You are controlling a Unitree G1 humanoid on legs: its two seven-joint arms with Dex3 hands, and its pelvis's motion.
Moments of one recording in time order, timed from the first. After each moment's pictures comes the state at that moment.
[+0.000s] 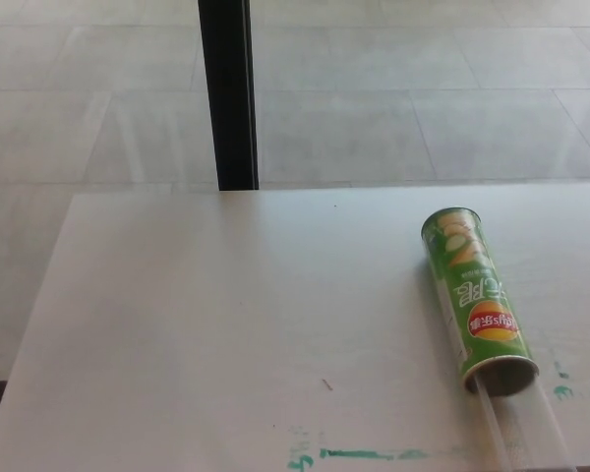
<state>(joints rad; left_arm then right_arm) 0.00 0.76 0.55 1.29 -0.22 -0.02 -0.15 0.61 -1.03 -0.04 -0.67 -0.04 0.11 0.52</state>
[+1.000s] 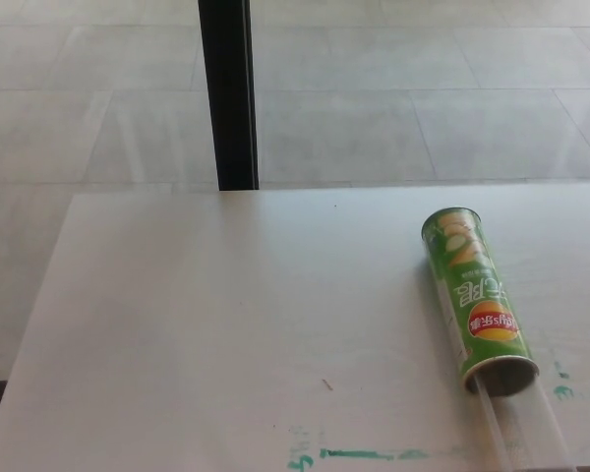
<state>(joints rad) 0.01 0.76 0.55 1.29 -0.22 -0.02 -0.15 0.44 -1.02 0.20 -0.52 -0.50 0.25 0.41</state>
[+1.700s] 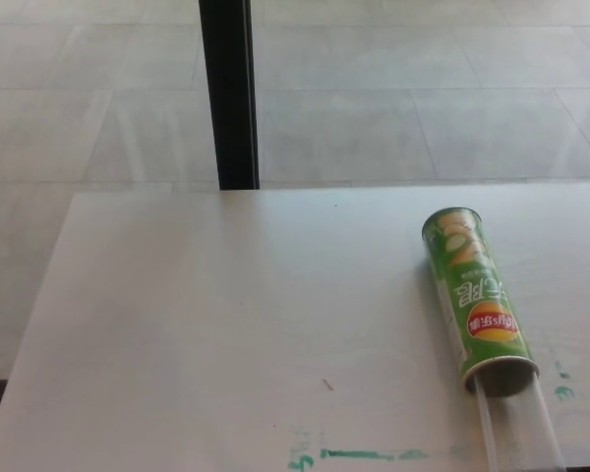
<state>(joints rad) 0.01 0.76 0.57 1.29 -0.22 -0.02 -0.13 0.28 -0.82 0.25 -0.44 -0.75 0.30 0.33</state>
